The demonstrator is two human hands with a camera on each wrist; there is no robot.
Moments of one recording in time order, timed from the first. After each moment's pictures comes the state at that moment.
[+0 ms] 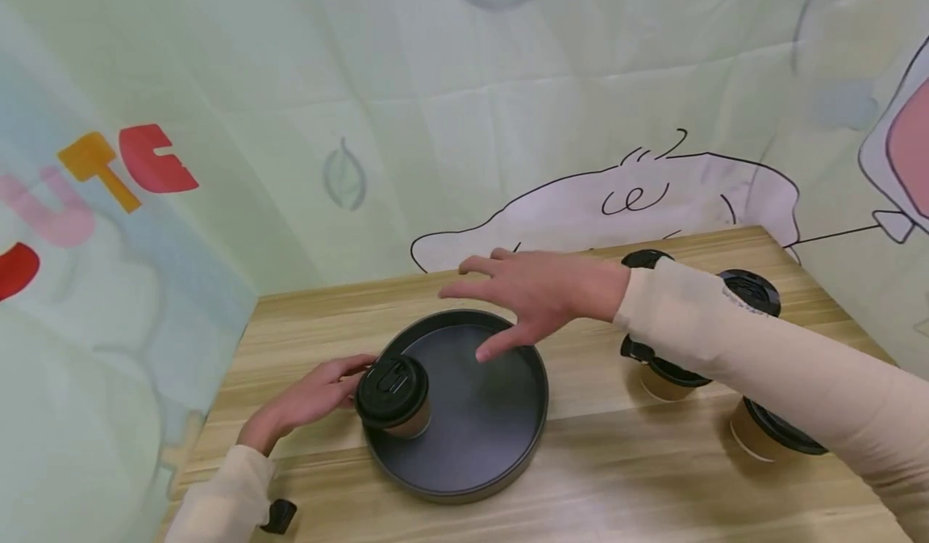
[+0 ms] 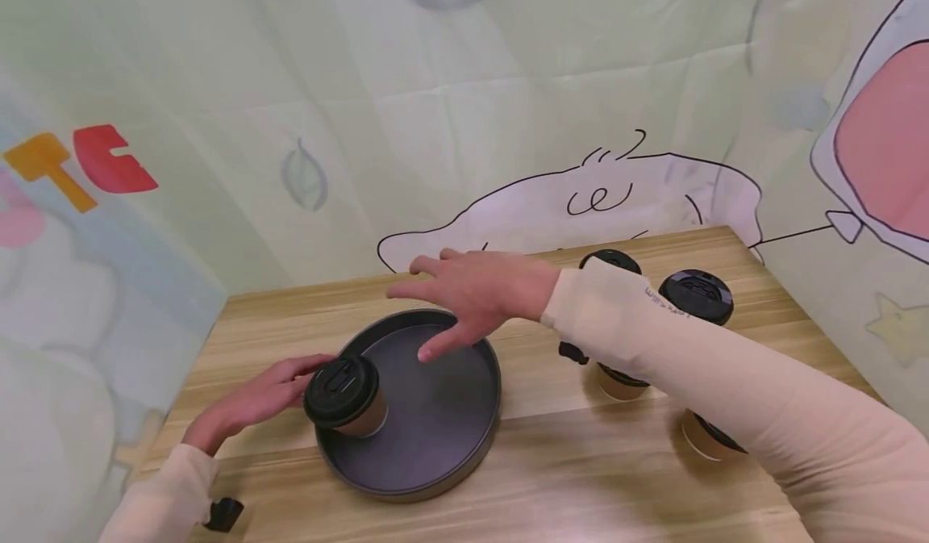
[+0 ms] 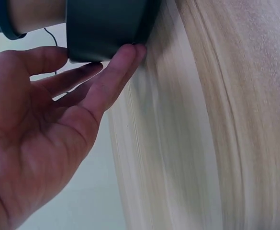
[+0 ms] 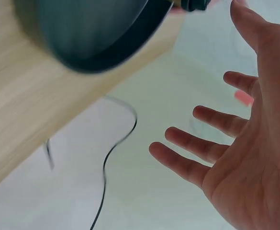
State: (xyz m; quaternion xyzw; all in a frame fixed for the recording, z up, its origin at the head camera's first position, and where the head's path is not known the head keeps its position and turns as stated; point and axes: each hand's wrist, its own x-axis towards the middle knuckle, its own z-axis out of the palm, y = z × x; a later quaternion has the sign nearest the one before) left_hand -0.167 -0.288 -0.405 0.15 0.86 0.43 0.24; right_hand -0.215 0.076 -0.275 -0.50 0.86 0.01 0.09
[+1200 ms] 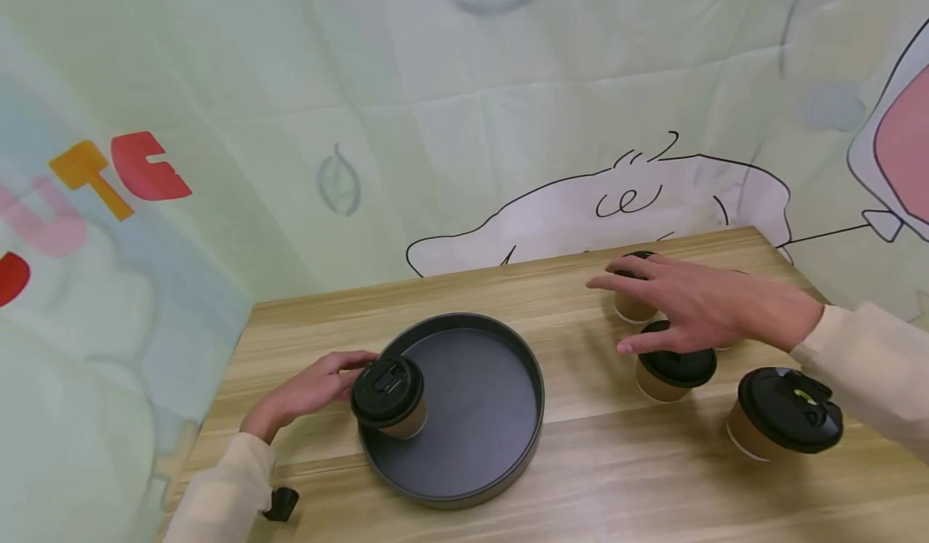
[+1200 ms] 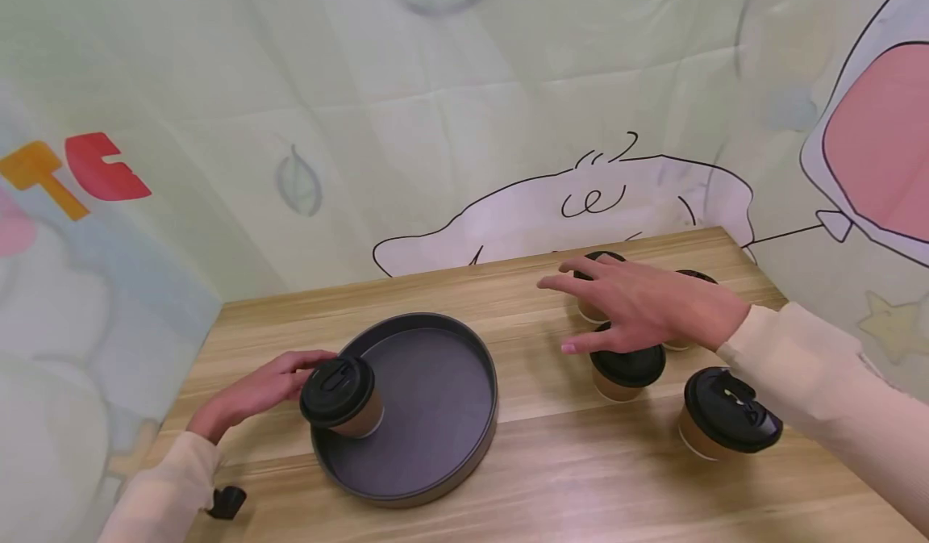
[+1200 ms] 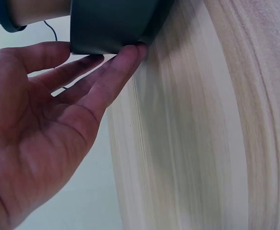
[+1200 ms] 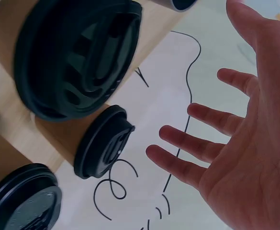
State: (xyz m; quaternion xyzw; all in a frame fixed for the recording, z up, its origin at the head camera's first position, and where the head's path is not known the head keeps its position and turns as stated) left_hand -0.188 -0.291 -0.405 0.14 0.84 0.44 0.27; right_hand -0.185 0.237 -0.308 -0.38 0.92 -0.05 0.03
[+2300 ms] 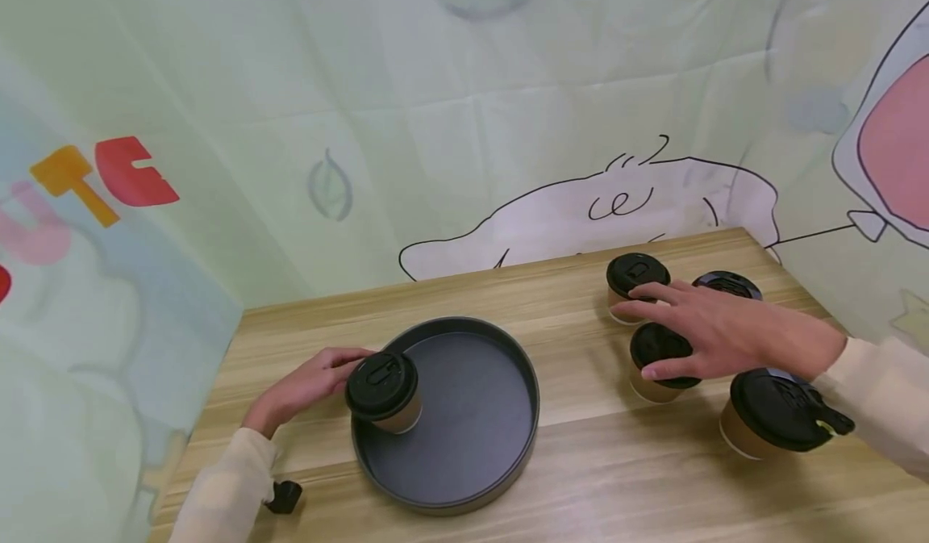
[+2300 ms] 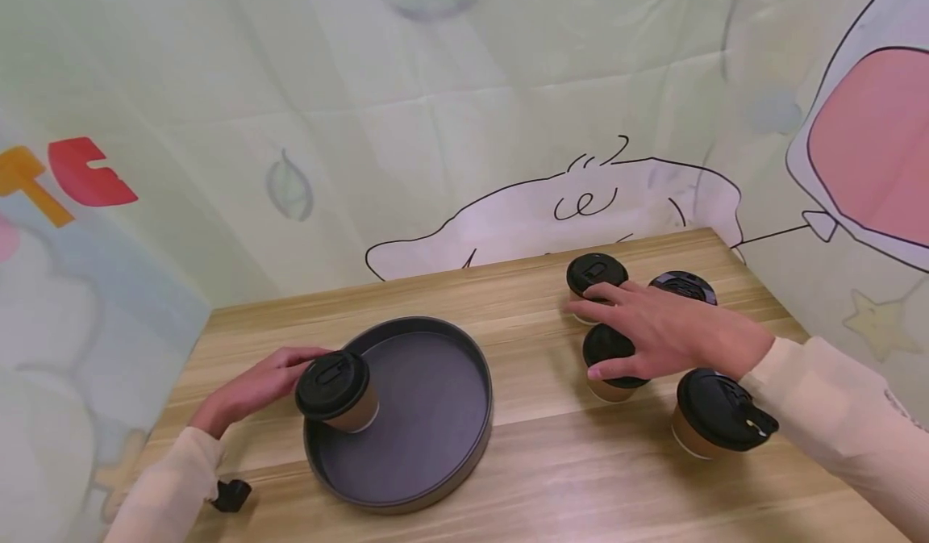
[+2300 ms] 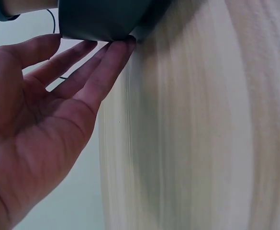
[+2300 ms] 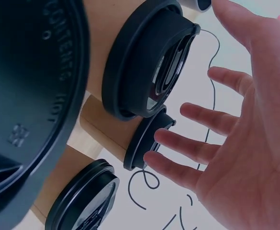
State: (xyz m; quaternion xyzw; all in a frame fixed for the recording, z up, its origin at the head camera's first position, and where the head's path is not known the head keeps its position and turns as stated) left_hand -0.210 -0.301 -0.420 0.16 0.82 0.49 0.27; right_hand -0.166 0.267 -0.335 -0.36 0.93 -0.06 0.03
